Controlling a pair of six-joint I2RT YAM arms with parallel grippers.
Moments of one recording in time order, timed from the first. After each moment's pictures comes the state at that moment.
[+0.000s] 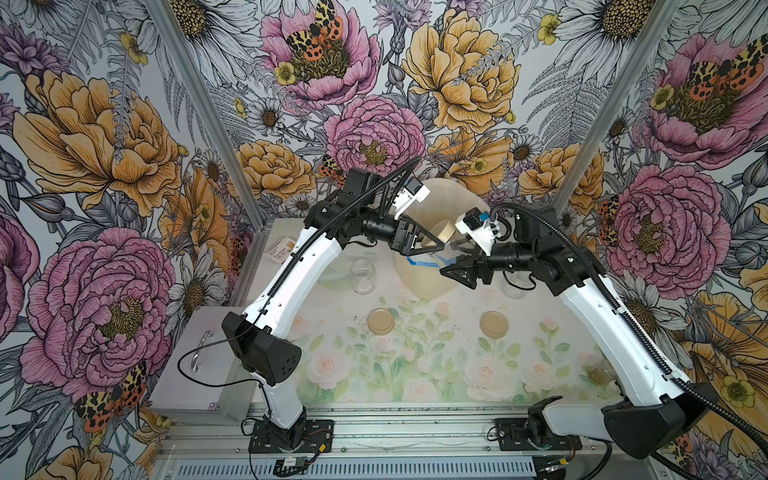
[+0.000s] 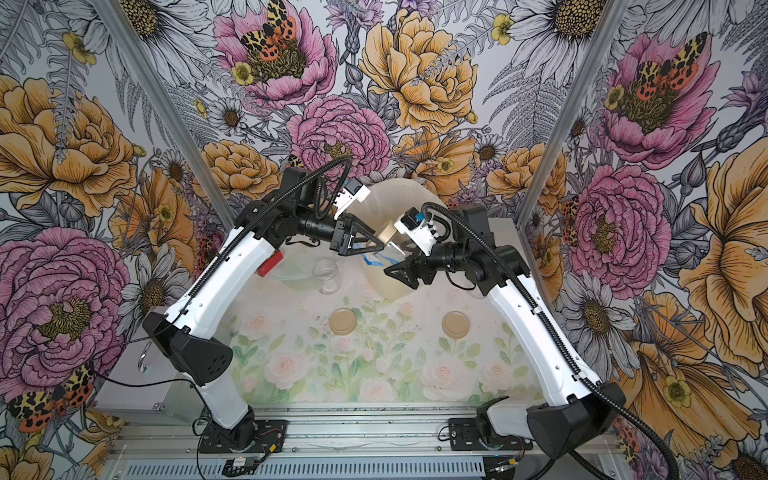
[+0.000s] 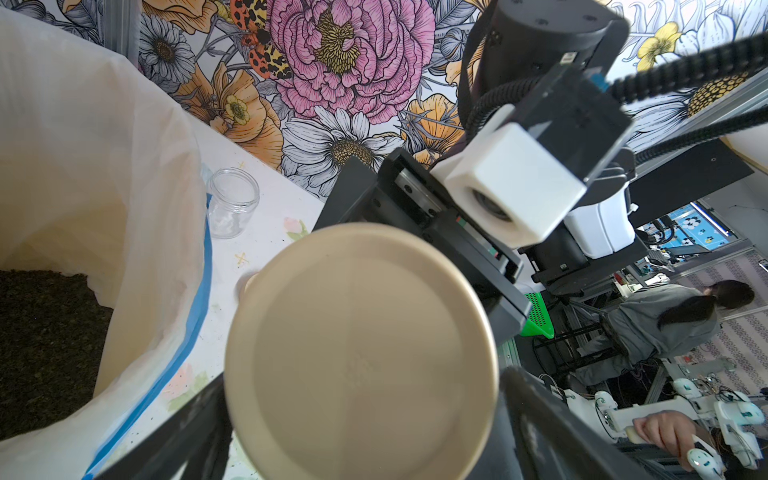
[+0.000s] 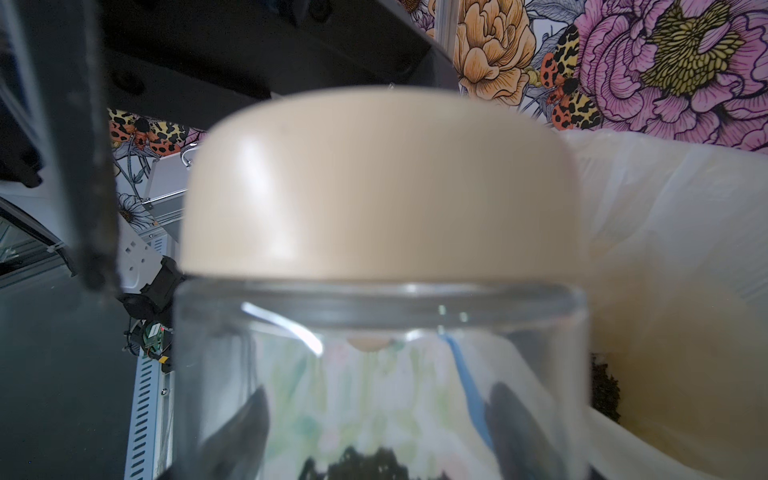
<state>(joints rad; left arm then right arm) -0.52 1.78 2.07 -0.97 1.04 -0.08 0.35 1.31 1.51 -0.82 -0.75 -0.35</state>
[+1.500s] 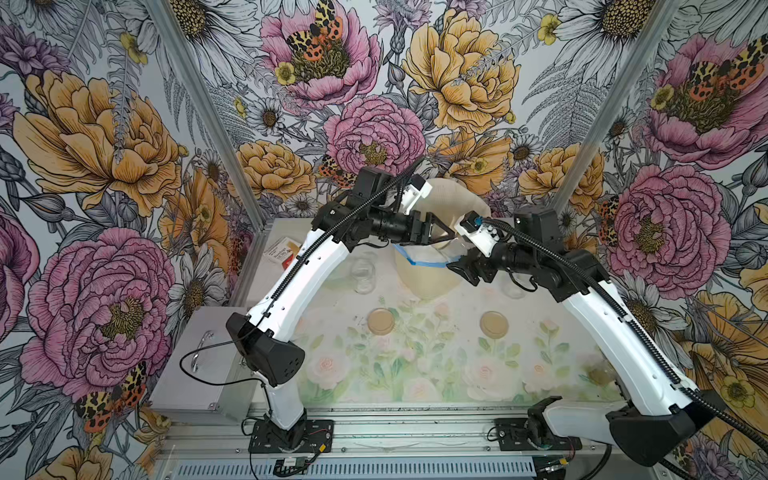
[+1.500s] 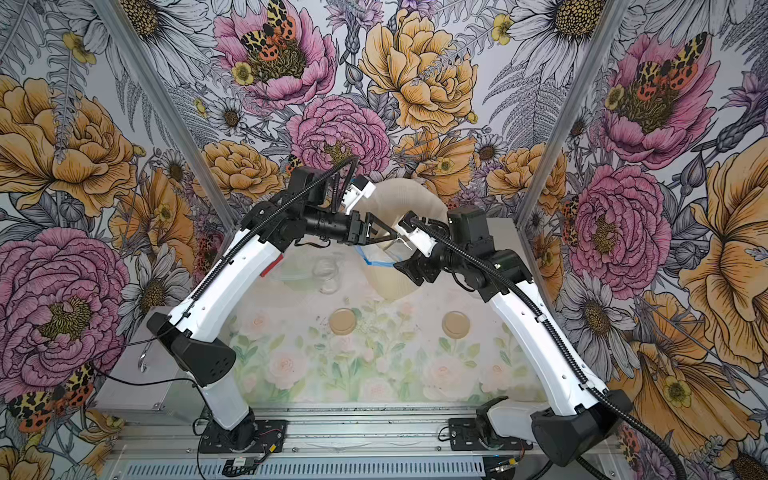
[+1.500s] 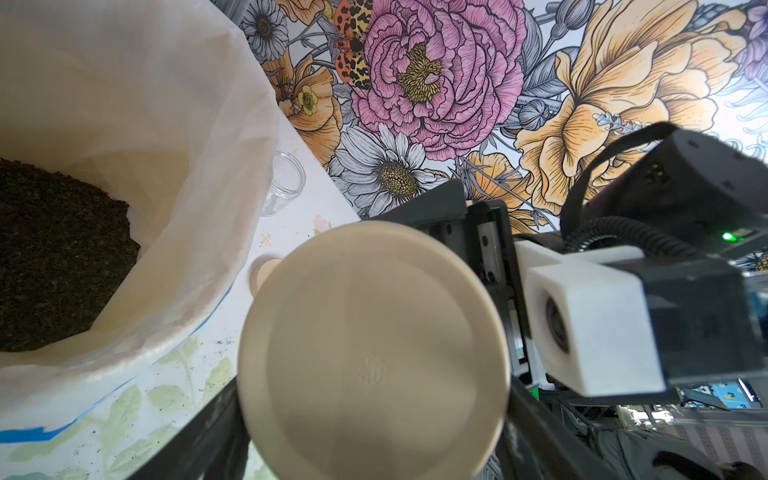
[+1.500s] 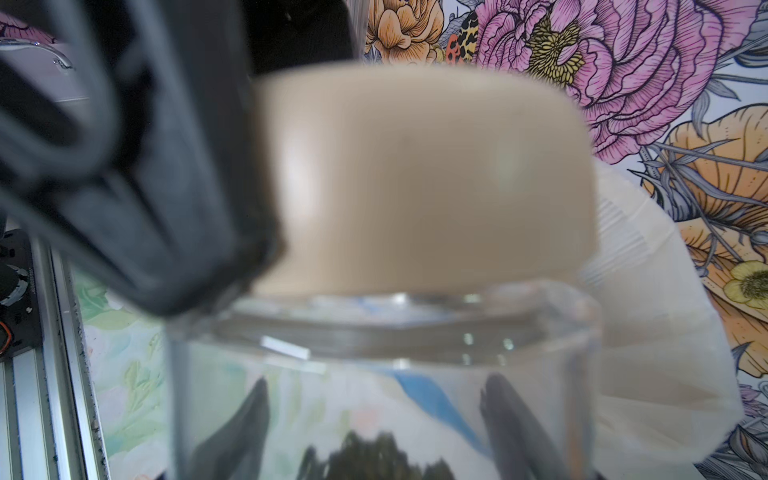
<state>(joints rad) -0.60 1.79 2.12 -0.94 0.77 -0.47 0.40 1.28 1.51 -0.81 -0.39 -0.46</state>
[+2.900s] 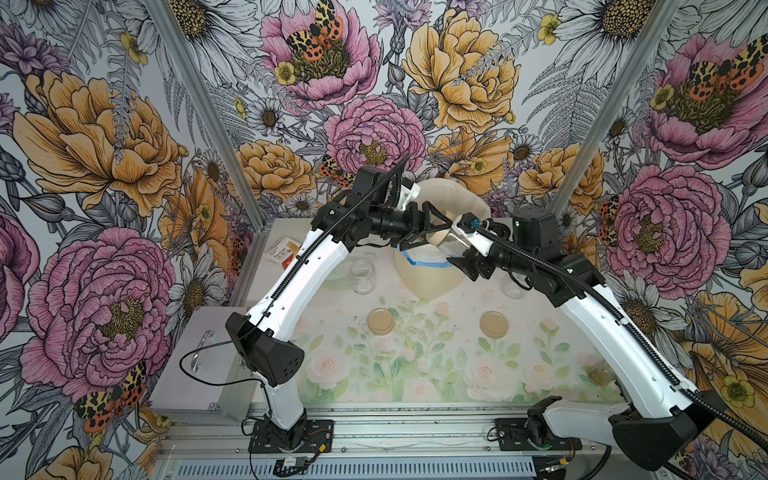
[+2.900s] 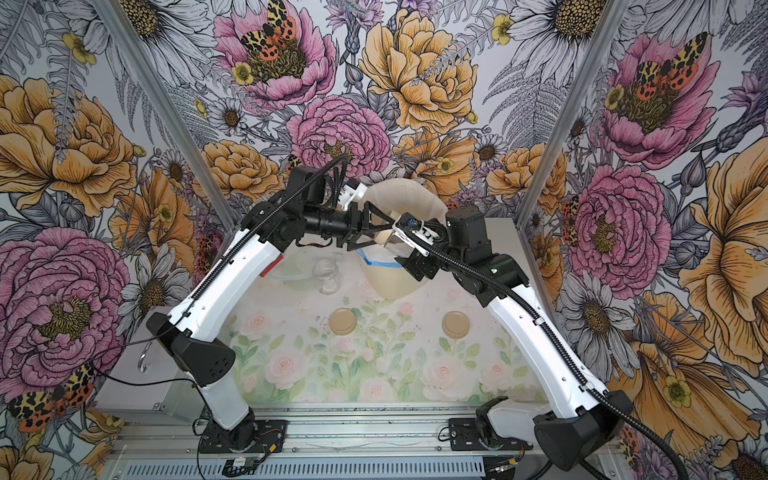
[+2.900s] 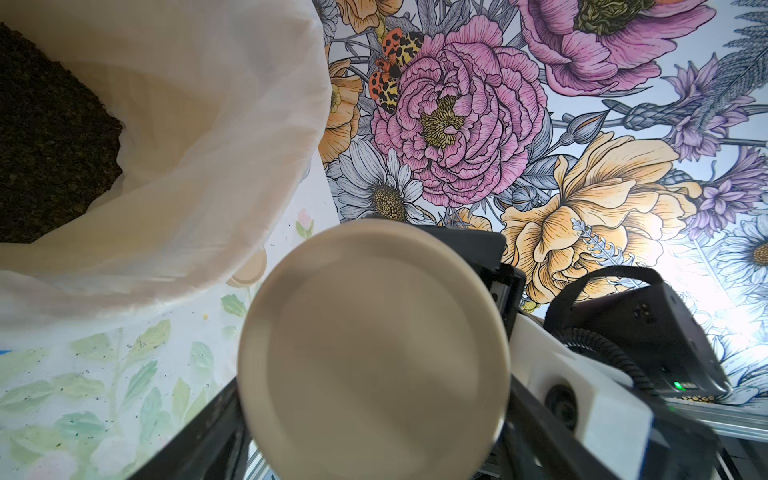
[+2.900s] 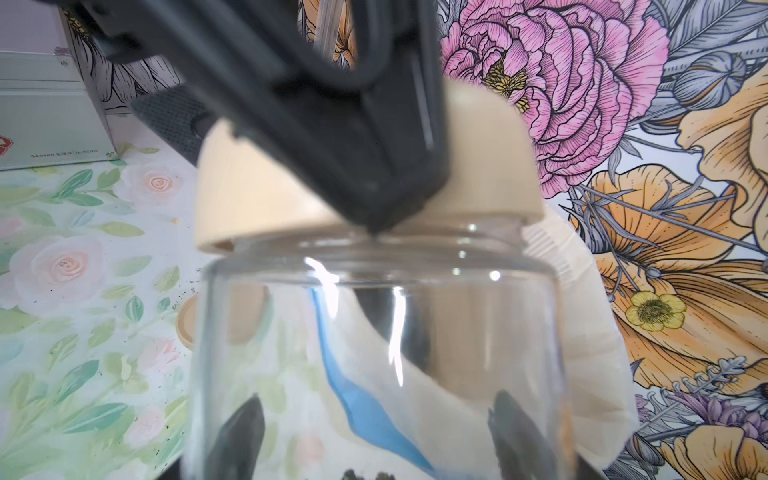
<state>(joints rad) -0.58 1.79 2.11 -0.91 0.72 -0.84 0.41 1.26 1.44 -0.67 -0.28 -0.56</state>
